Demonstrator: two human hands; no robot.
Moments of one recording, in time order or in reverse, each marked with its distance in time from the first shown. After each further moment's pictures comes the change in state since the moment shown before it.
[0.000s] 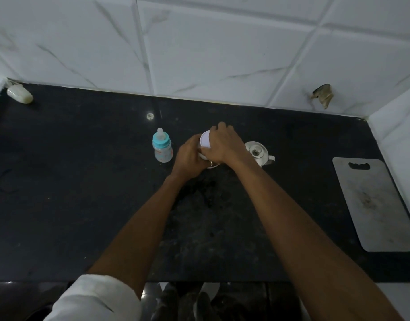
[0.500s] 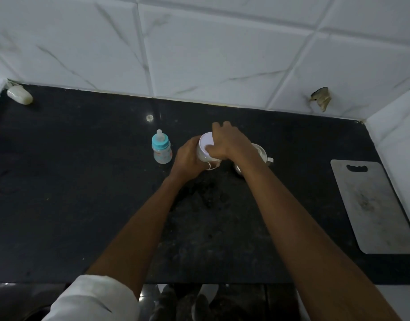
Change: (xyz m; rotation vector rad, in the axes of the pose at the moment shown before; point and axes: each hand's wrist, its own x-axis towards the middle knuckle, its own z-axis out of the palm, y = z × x) left_hand 0.002 -0.001 0.000 0.010 -0.017 -0.056; right_hand -0.004 0.003 -0.027 -0.003 -0.117 0.056
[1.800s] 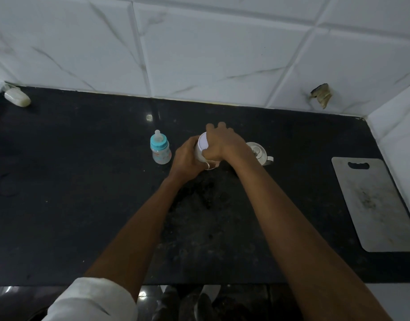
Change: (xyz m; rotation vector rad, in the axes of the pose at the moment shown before) left_hand 0.001 -0.008 0.002 -0.015 -0.003 0.010; right_hand -0.005 -0.012 -0.002 0.016 -0.062 0.005
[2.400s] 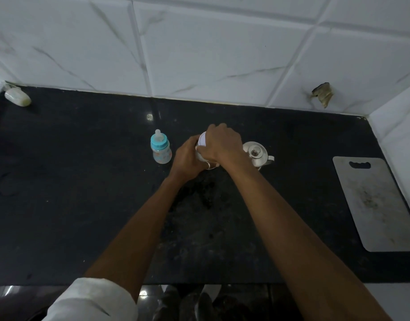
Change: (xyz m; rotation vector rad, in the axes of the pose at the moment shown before) left_hand -0.001 0.002 0.000 -0.003 -0.006 0.007; right_hand 0.004 -0.005 0.015 -0.036 0.169 0.073
